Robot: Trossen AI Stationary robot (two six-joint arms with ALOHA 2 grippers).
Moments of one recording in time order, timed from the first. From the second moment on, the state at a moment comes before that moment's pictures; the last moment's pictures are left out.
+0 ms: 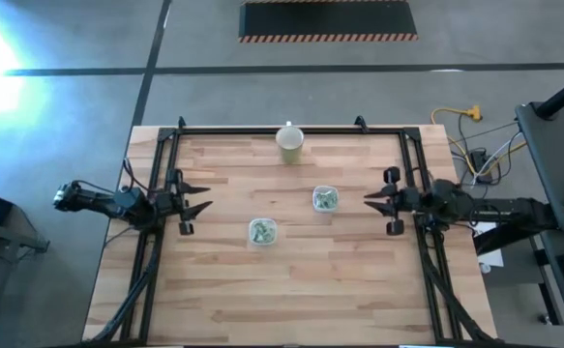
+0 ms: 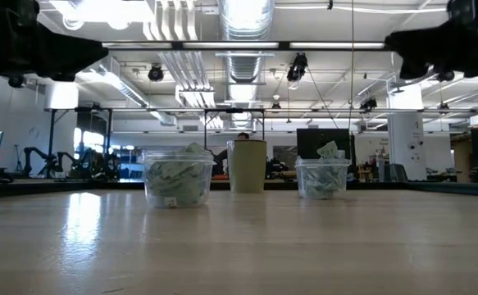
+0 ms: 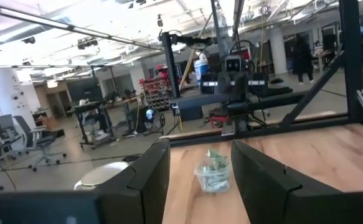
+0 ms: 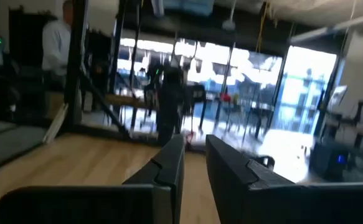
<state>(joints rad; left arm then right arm) -0.23 0.03 0.01 0.18 -0.43 0.29 -0.09 0.17 0.01 0.34 -0.11 -0.12</state>
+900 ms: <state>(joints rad) -0.23 0.03 0.10 0.01 -0.37 0.26 -0.09 0.00 0.02 0.19 -0.11 -0.13</state>
